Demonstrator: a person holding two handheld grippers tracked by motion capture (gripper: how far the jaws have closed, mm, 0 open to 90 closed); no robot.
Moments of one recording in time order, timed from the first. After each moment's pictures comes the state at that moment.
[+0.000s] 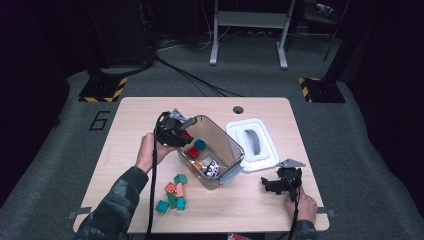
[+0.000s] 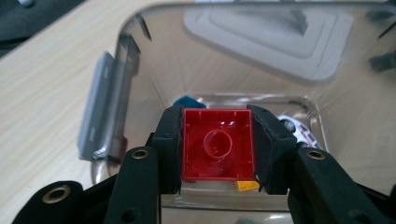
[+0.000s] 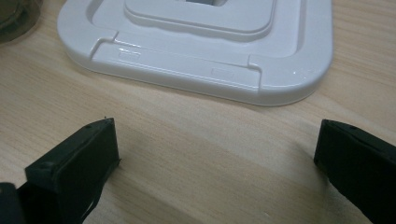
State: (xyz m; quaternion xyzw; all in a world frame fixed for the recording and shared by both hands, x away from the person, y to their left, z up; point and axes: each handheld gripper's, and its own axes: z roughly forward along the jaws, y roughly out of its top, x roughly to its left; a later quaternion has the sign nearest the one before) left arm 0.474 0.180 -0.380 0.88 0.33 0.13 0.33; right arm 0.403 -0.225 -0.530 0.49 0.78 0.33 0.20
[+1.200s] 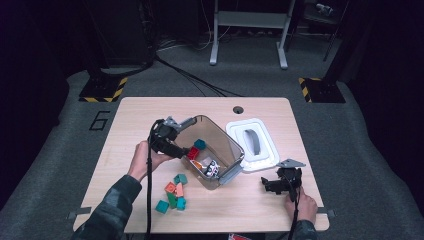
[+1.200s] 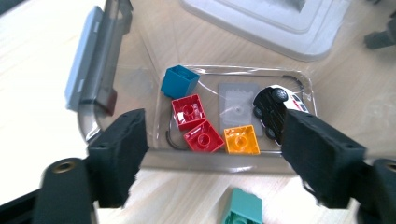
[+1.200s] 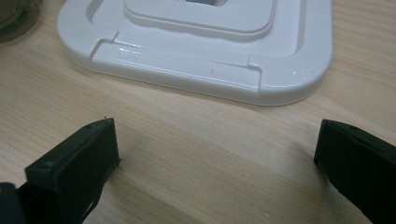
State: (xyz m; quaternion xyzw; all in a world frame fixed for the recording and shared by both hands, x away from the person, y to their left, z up) left arm 0.450 0.199 -0.380 0.87 0.34 0.13 0.32; right arm 0.403 -0.225 -0.530 0.49 0.78 0.33 0.20
